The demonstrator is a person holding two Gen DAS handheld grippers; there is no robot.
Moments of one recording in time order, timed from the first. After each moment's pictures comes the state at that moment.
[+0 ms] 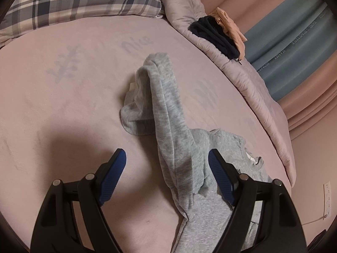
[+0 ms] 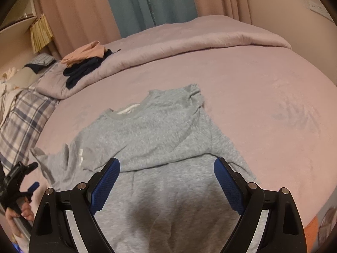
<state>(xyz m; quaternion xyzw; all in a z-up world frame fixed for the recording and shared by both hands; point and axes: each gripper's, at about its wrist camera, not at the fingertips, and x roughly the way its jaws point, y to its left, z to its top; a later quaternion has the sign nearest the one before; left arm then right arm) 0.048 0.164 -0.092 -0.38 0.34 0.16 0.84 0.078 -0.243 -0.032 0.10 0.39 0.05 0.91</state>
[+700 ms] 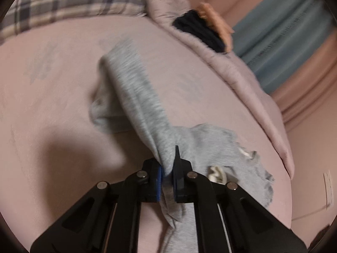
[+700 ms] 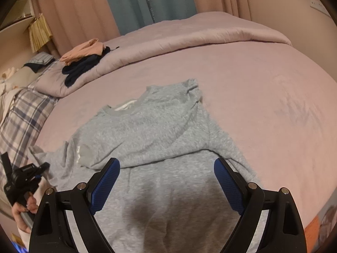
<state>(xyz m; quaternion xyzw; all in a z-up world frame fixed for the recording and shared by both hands) 0.068 0.139 -0.088 -0.35 0.32 0.12 0.87 0.076 -0.248 -0.039 0.10 0.40 0.05 0.91</state>
